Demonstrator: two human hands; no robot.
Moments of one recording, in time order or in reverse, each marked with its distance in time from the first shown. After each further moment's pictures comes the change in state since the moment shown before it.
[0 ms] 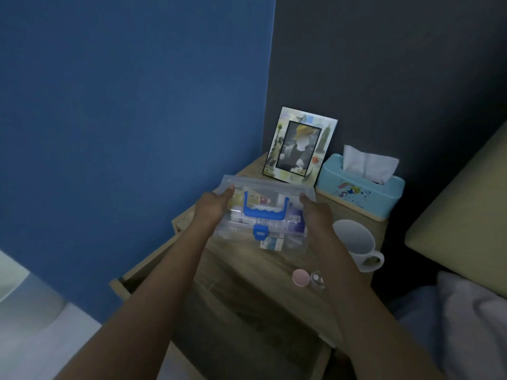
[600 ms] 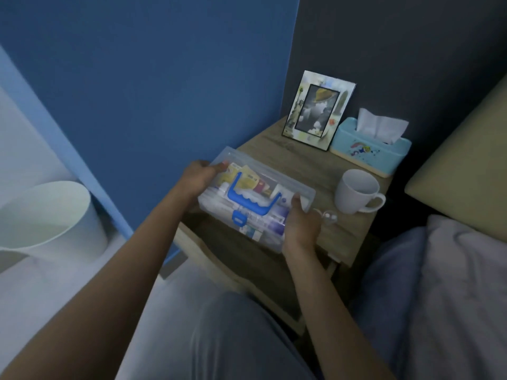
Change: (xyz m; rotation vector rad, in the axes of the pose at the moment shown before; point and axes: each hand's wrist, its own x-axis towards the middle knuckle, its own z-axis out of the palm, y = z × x) left_hand -0.100 -0.028 -0.115 -0.055 -0.152 0.071; right_hand -0.196 0.074 0.022 0.277 0.122 0.023
